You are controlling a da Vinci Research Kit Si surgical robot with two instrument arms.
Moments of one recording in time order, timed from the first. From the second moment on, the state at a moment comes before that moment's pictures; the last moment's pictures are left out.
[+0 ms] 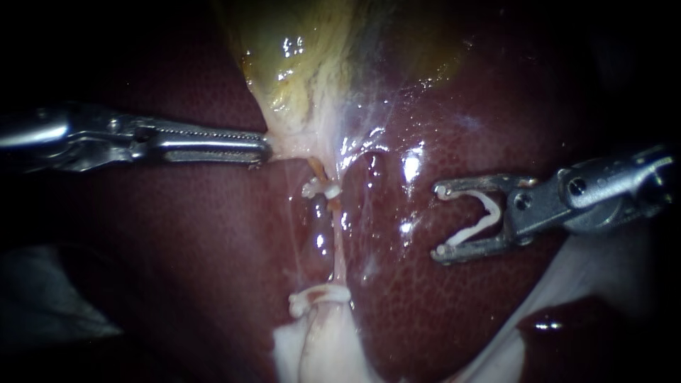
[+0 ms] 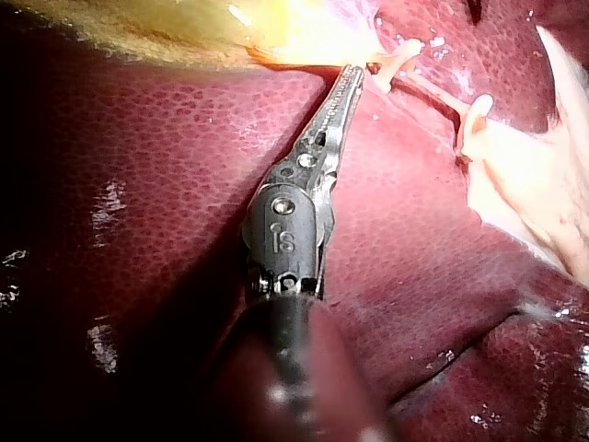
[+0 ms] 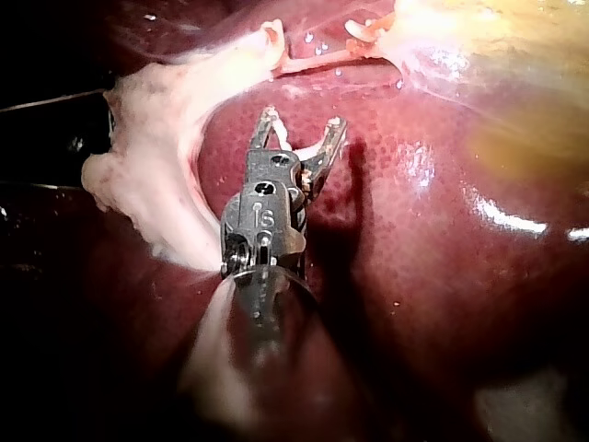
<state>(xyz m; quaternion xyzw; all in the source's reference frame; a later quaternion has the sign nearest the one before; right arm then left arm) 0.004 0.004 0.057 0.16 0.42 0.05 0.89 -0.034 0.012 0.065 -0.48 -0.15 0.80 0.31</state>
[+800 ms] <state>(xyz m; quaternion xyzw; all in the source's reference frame) 0.009 0.003 0.058 0.21 0.49 0.07 0.84 -0.030 0.014 0.059 -0.50 -0.15 0.79 0.33</state>
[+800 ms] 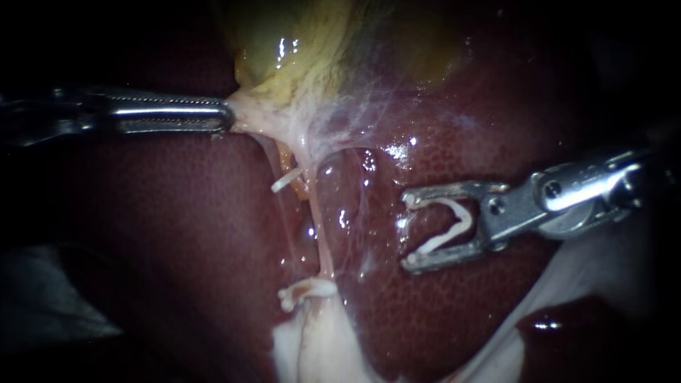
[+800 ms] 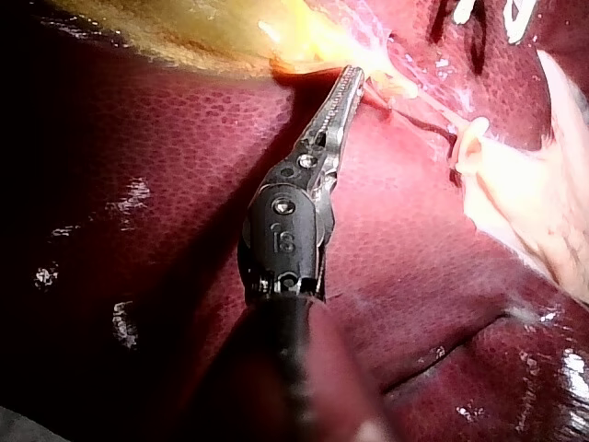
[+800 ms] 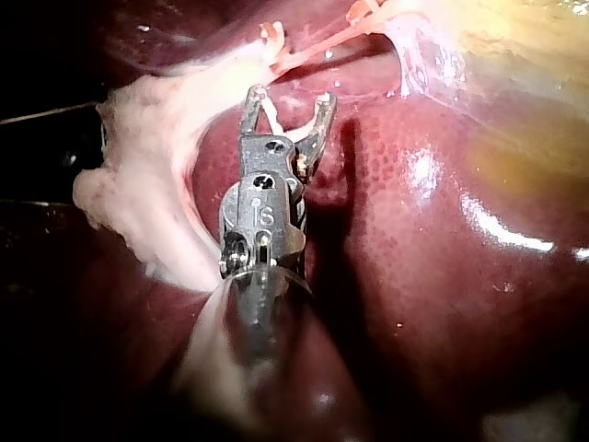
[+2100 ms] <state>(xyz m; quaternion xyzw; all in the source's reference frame) 0.018 -0.002 0.068 0.42 0.56 0.20 0.69 -0.031 0.014 0.059 -0.50 -0.15 0.79 0.33</state>
